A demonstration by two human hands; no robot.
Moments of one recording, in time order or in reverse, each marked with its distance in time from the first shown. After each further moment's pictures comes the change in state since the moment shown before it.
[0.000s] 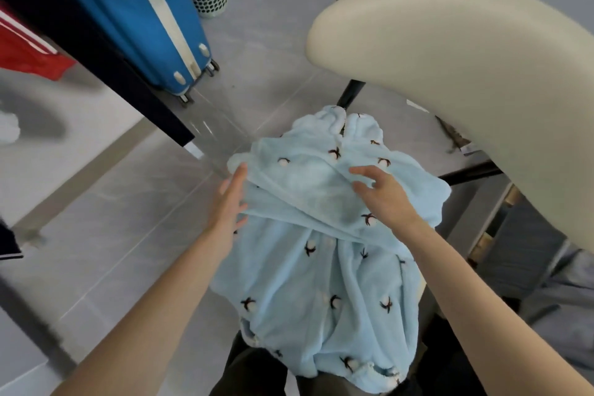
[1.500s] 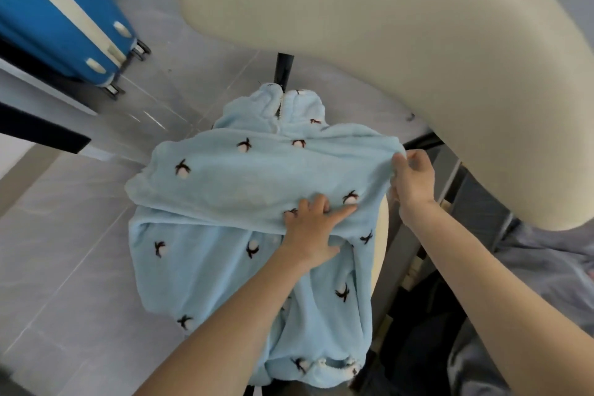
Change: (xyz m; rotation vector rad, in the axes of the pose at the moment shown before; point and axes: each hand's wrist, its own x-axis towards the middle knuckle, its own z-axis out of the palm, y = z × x) left_hand -0.030 -0.095 0.194 1.492 -0.559 0.842; right_hand 0.056 0.128 -0.080 0.498 0.553 0.209
